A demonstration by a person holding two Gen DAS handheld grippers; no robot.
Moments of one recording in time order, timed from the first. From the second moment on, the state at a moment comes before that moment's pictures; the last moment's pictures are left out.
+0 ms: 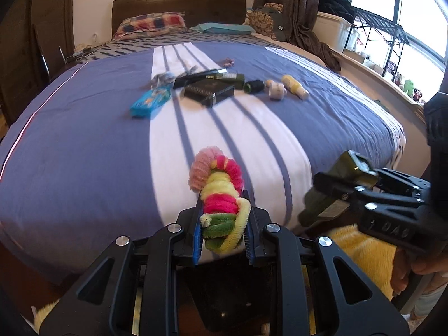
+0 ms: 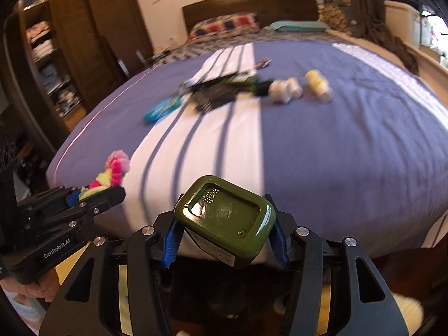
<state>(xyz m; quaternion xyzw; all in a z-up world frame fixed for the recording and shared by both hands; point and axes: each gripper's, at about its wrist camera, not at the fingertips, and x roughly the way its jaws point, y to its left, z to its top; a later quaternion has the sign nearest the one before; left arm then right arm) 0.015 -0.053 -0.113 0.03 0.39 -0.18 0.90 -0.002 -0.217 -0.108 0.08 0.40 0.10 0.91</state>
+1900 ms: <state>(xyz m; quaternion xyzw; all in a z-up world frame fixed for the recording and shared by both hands) 0.036 -0.010 -0.149 0.03 0.46 -0.14 0.88 0.026 -0.260 -0.103 0.09 0.39 0.00 0.92</state>
